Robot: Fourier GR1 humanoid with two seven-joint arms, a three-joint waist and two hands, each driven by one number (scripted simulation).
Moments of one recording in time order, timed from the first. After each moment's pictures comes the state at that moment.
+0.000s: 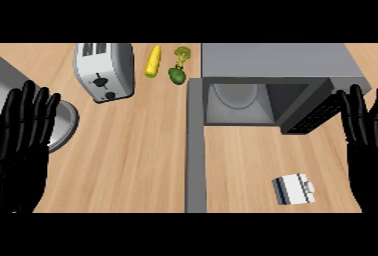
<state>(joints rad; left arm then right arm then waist) 0.02 0.10 -0.01 -2.10 0.02 0.01 -0.01 0.00 -0.10 0.00 -2.10 0.00 -0.01 -0.02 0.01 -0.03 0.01</state>
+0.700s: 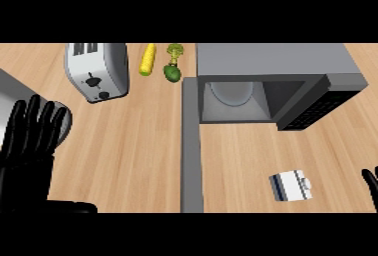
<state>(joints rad) 0.10 0.04 0.06 -2.04 0.25 -0.05 0.03 0.55 -0.12 0.00 -2.36 -0.12 0.17 -0.10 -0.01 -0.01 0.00</state>
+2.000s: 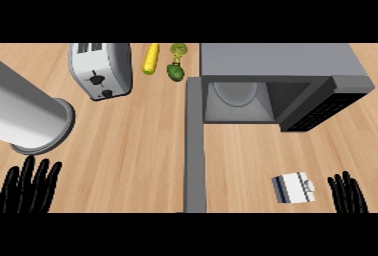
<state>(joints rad) 0.50 0.00 0.00 -2.08 0.28 -0.24 -0.25 0.50 -0.01 -0.12 -1.73 -0.01 0.22 -0.52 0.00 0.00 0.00</state>
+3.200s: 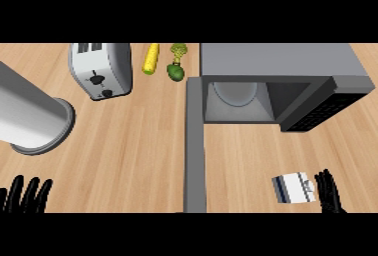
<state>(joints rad) 0.61 0.01 0.03 -2.09 0.30 -0.33 -0.31 0.16 -0.10 -0.27 -0.93 0.07 0.12 -0.96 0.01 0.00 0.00</state>
